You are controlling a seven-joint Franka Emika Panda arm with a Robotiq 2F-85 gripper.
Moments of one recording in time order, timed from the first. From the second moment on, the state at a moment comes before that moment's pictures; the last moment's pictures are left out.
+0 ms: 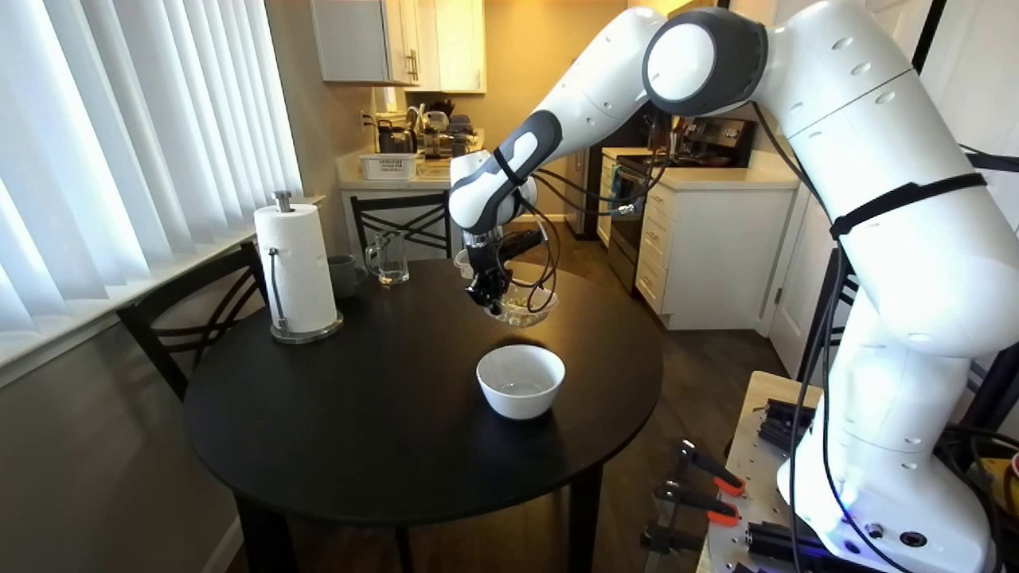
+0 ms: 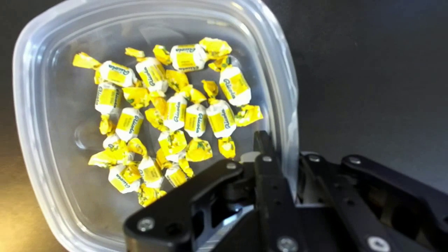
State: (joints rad) arm -0.08 0.65 -0.06 -1.65 -0.07 2.21 0.04
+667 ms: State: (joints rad) arm -0.04 0.24 0.01 -1.93 0.12 2.01 0.06
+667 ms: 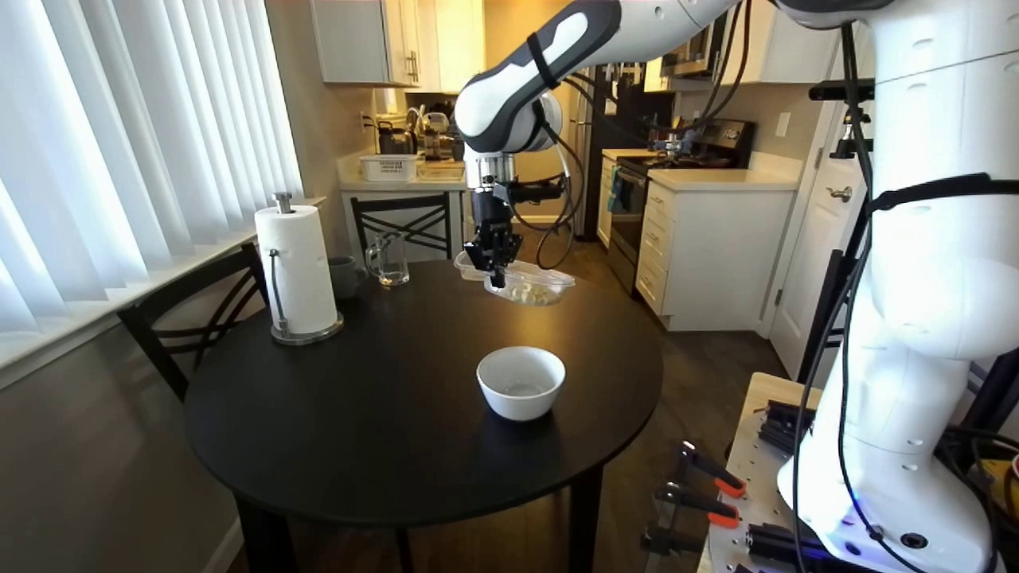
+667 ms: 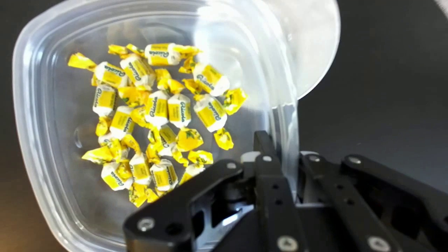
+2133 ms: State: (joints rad) arm -0.11 0.48 0.02 -1.71 0.75 1.17 -0.43
